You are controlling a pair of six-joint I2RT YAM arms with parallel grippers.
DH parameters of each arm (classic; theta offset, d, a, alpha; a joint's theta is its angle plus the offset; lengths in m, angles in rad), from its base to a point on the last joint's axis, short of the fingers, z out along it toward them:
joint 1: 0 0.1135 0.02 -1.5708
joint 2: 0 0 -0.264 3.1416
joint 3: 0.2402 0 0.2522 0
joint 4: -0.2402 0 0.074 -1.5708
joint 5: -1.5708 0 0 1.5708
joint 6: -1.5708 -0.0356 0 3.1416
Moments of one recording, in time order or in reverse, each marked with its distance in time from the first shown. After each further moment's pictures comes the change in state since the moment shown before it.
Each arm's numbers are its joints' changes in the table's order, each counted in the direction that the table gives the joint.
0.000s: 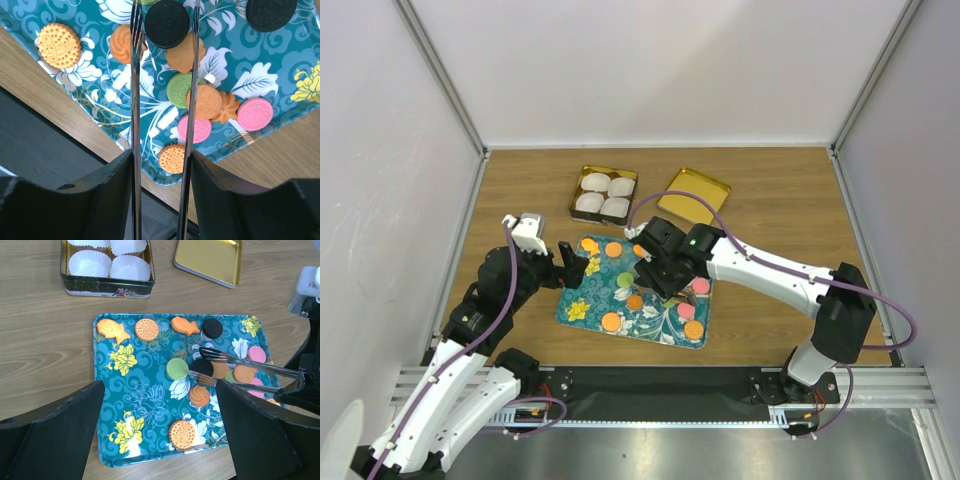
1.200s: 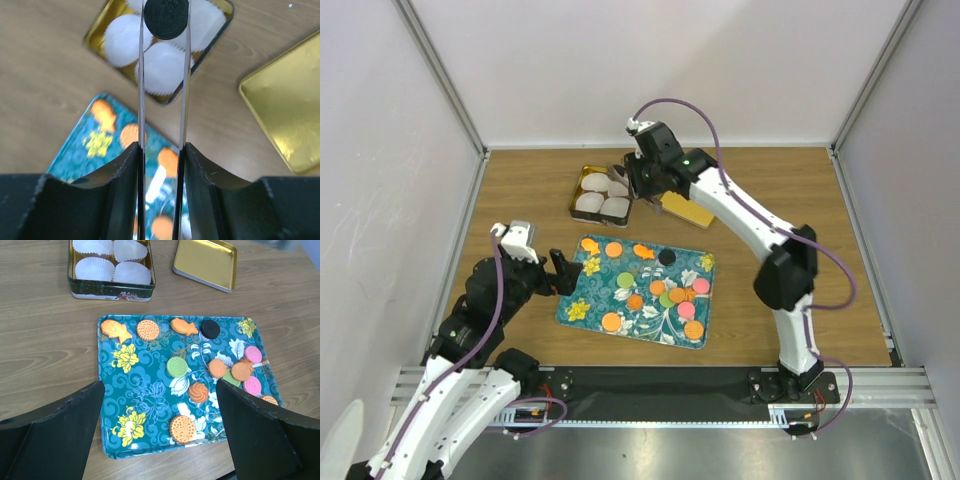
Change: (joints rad) left arm 0.000 -0.095 0.010 -0.071 0.010 -0.006; right arm -0.278 0.421 0.696 0.159 0.011 -0.050
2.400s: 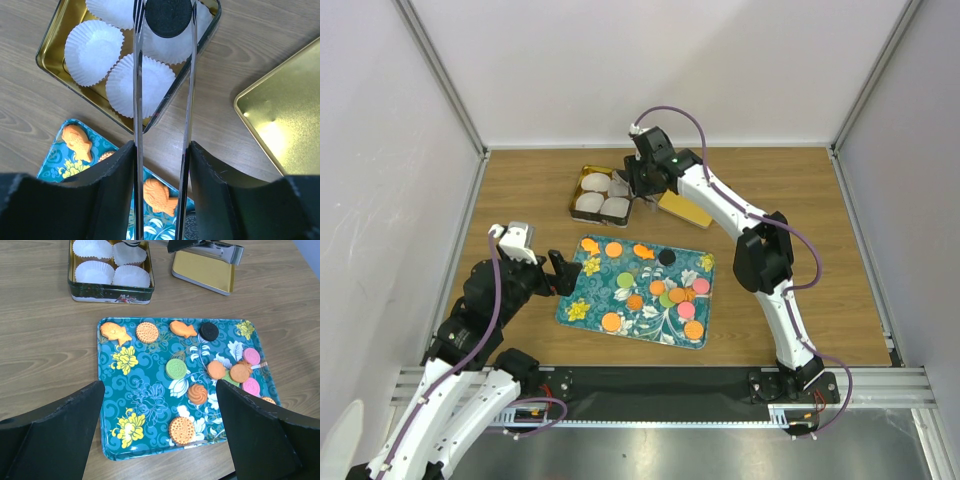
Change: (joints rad) left arm -0.001 -0.022 -0.003 0.005 0.003 0.000; right arm -0.073 0.248 0.138 0.050 0.023 -0.030
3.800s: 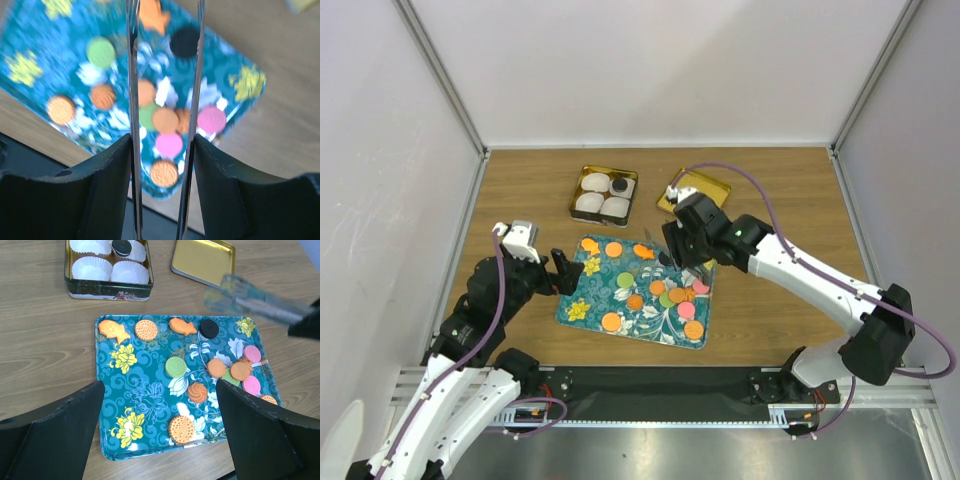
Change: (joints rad) left arm 0.000 0.022 -0.005 0.009 -0.012 0.000; right arm 0.174 -0.857 -0.893 -0.036 -0.121 -0.036
